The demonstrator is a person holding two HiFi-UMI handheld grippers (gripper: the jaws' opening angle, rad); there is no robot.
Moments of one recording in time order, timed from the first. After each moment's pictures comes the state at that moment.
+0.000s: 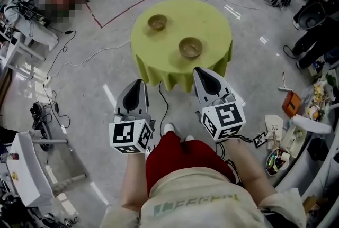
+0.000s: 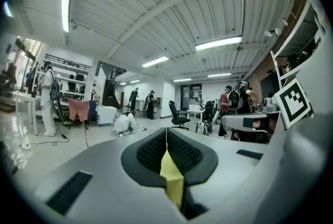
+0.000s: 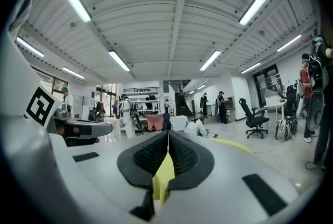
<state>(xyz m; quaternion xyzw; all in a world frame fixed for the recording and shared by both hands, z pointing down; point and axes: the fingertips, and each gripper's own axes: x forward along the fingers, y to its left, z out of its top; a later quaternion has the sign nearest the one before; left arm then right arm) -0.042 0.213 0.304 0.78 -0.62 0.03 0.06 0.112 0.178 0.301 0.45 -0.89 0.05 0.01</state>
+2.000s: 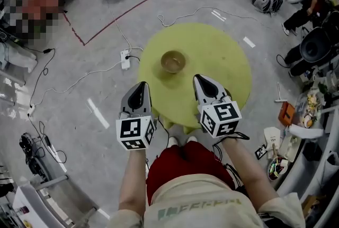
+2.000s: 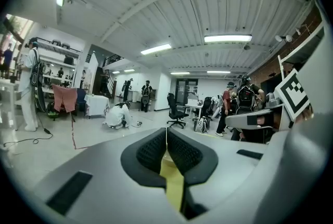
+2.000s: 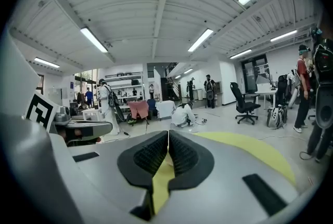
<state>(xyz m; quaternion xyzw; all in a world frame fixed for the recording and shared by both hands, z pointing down) -0.212 -0.112 0.364 0.81 -0.57 0.05 0.10 -0.051 -0.123 0.359 0.52 -0.84 0.11 0.08</state>
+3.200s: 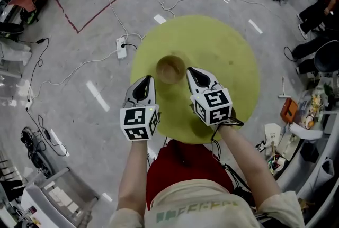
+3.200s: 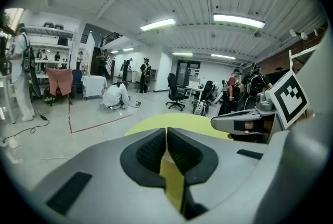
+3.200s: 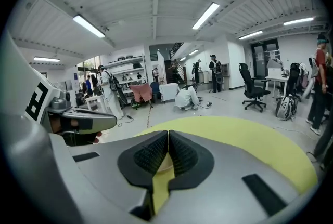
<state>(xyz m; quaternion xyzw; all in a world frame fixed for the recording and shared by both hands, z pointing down) -0.171 -0.241 0.449 0.80 -0.55 0.12 0.18 -0.048 -0.263 0.459 0.47 -0.85 0.16 0.17</state>
